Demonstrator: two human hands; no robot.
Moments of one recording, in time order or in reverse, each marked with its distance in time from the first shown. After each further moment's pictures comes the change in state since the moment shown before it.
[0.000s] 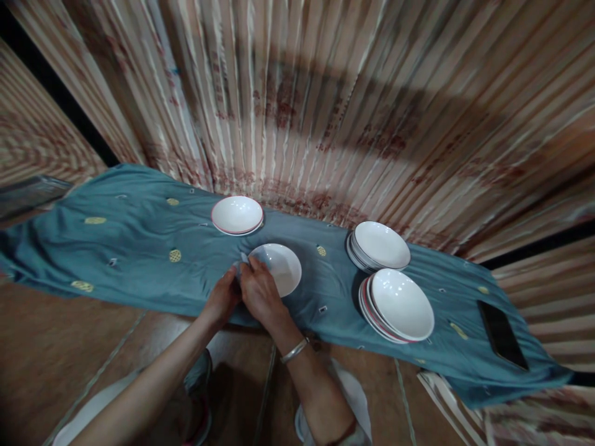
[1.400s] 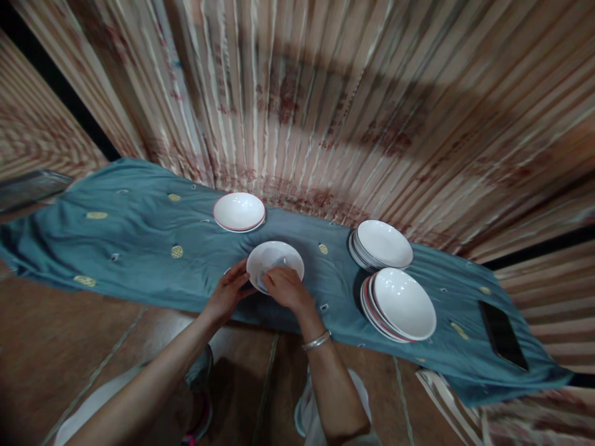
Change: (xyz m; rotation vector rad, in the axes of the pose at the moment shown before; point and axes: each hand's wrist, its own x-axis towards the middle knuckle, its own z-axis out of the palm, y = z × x) left_hand -0.008 0.008 0.002 -0.031 -0.138 -0.007; right_hand -0.009 0.037 -0.038 -0.102 -0.406 0.109
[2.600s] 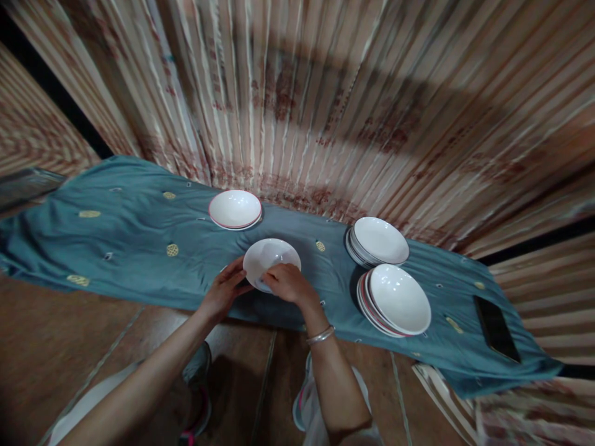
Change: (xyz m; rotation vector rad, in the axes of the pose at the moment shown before) left_hand 0.001 0.002 0.003 -0.006 0.004 -0.008; right_hand -0.007 0.009 -0.015 0.110 -0.048 0.011
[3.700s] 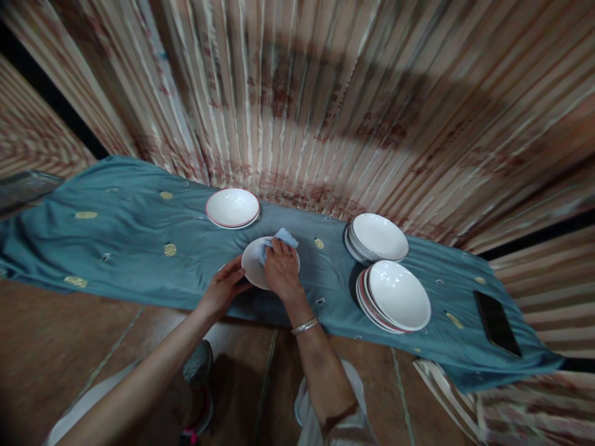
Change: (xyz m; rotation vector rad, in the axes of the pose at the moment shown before) left_hand 0.001 0.001 -0.001 -0.032 0.014 0.000; right_hand 0.023 -0.003 0.023 -0.295 0.364 0.082
